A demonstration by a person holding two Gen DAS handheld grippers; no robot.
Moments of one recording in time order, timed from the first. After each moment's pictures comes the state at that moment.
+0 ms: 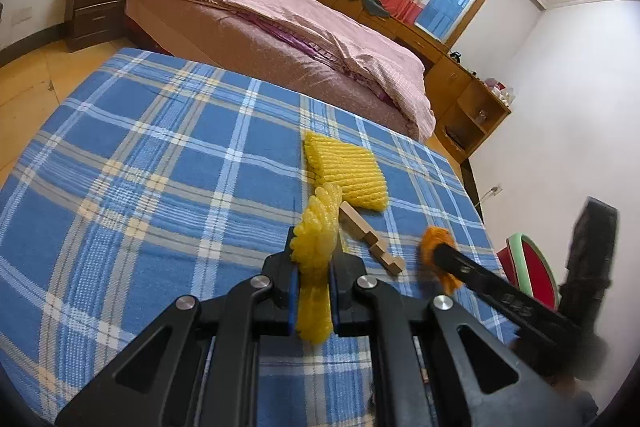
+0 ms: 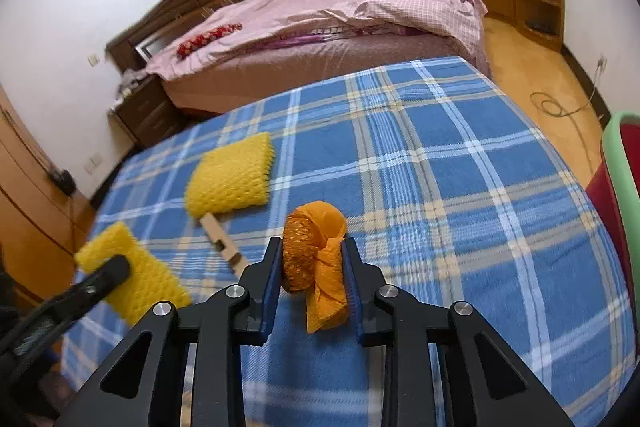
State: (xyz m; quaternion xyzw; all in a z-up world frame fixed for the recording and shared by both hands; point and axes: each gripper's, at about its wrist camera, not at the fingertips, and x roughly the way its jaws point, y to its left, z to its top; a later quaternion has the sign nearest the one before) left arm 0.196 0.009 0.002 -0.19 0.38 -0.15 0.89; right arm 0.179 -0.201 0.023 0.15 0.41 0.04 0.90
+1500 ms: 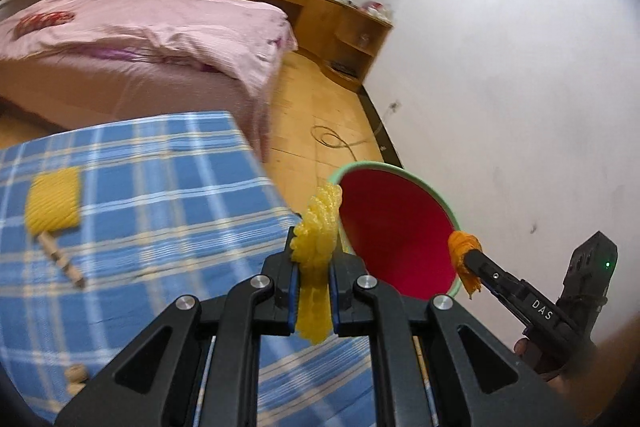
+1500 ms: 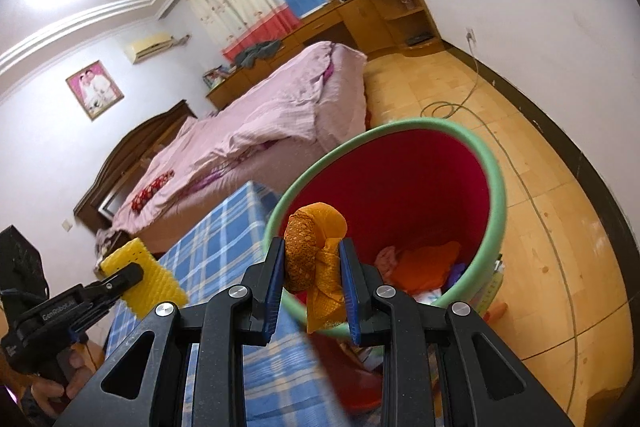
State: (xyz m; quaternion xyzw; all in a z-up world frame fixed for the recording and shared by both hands) left arm 0.144 -0.244 0.086 -0.06 0.38 -0.37 0.85; right arm -0.023 -0.444 0.076 0.31 0.24 -0.12 0.91
